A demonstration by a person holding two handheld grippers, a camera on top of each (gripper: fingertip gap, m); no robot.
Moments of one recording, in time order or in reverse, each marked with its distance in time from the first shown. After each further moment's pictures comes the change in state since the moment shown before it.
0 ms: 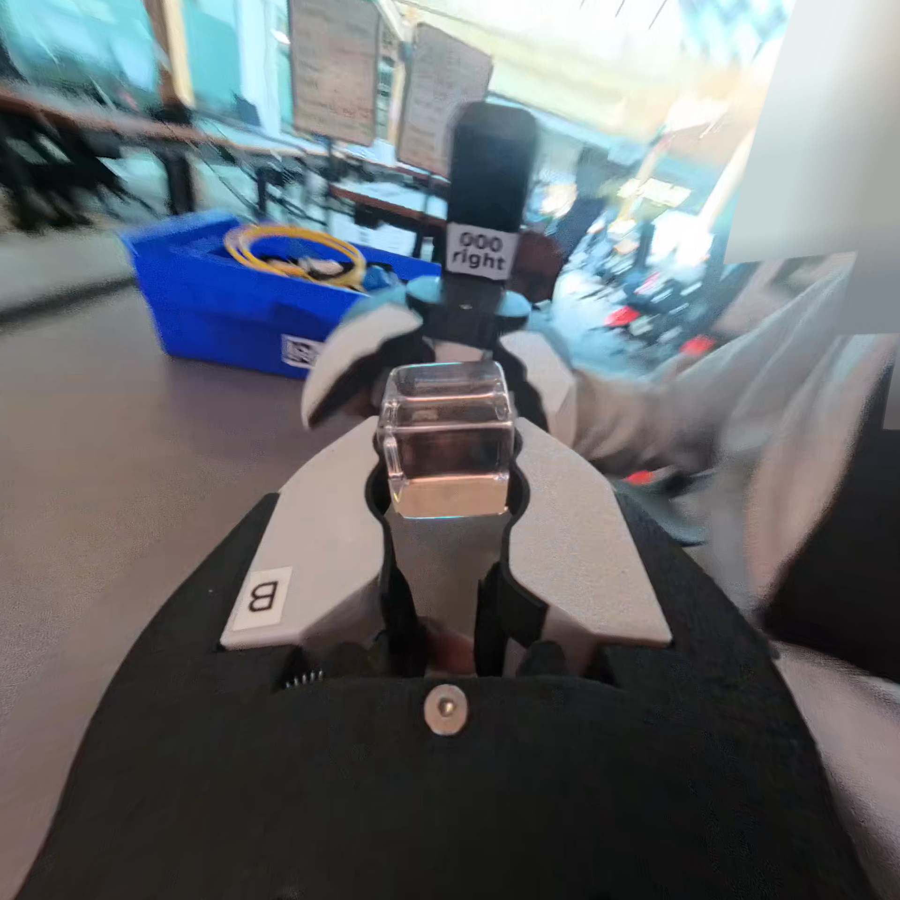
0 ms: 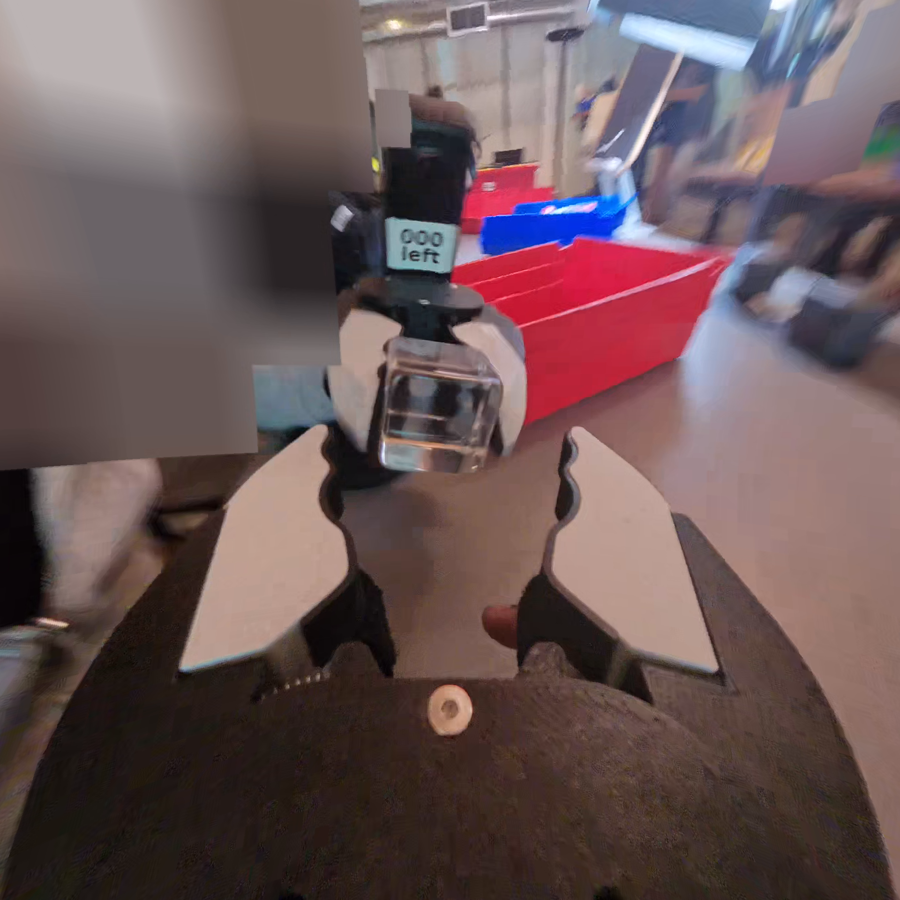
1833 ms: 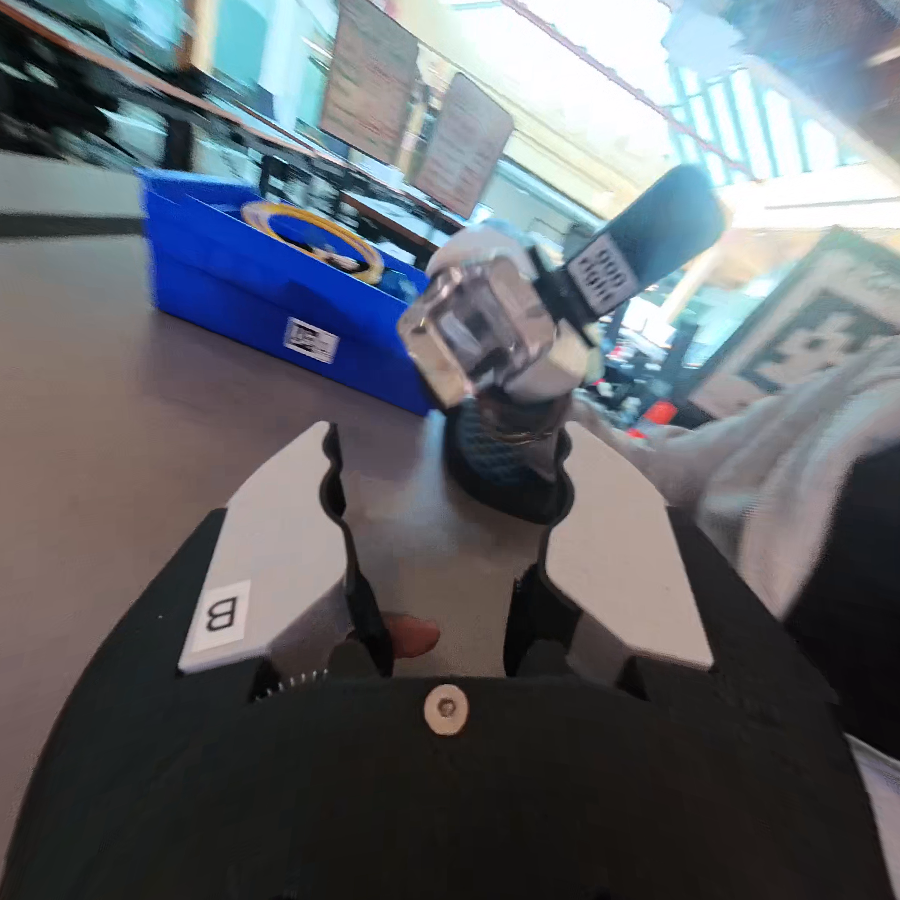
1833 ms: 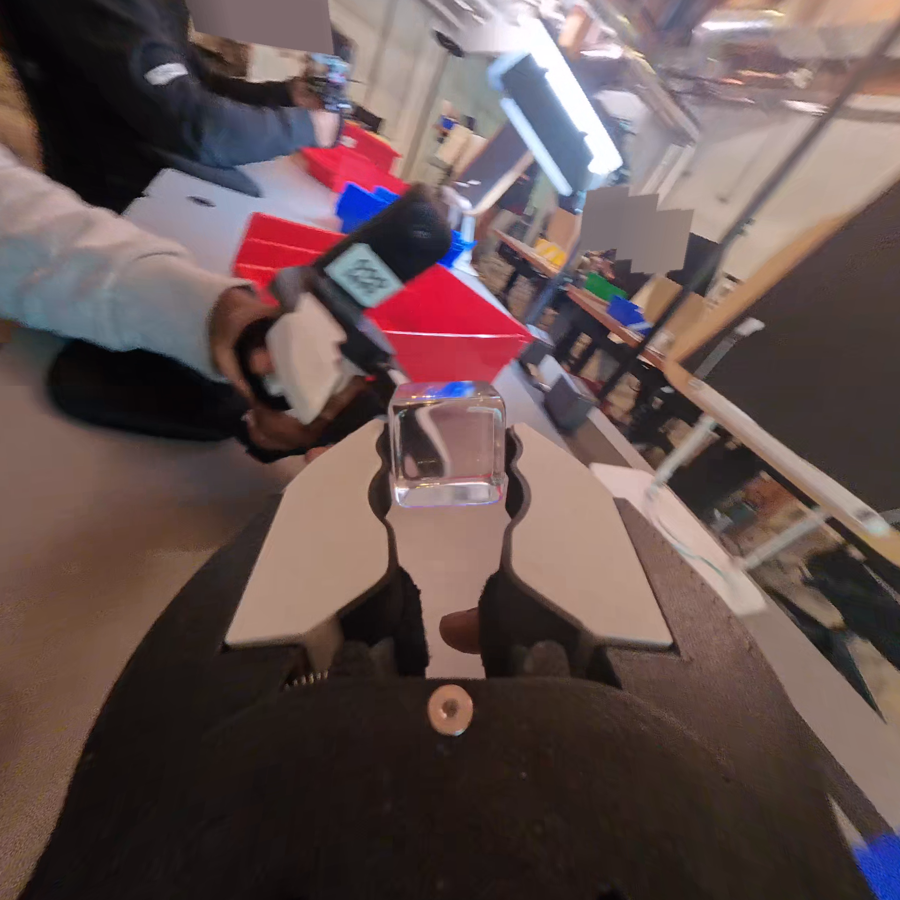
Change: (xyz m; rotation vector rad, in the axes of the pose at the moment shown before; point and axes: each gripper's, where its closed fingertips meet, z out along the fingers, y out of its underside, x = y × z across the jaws) left arm -0.020 0.004 0.006 0.075 -0.016 -0.192; right arm 0.016 -0.026 -0.030 -0.056 0.351 -0.582
